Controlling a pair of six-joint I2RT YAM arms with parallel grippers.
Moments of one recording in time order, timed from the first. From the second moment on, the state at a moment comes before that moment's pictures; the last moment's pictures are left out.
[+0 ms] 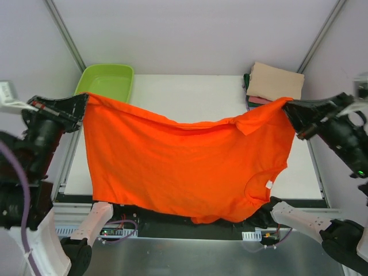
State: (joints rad) left arm -0.03 0.81 1.88 -0.88 0.15 -0.70; right arm 0.67 0.94 2.07 -0.98 0.00 0.18
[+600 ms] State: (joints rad) left arm -0.03 1.28 1.26 -0.68 -0.08 -0.78; right arm 0.37 1.39 1.57 -0.63 0.15 0.15
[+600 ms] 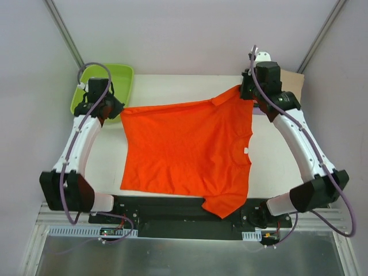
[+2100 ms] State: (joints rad) left arm -0.03 1.81 1.27 -0.52 -0.01 -0.72; right arm 0.19 1.76 1.37 -0.47 -0.17 0.20
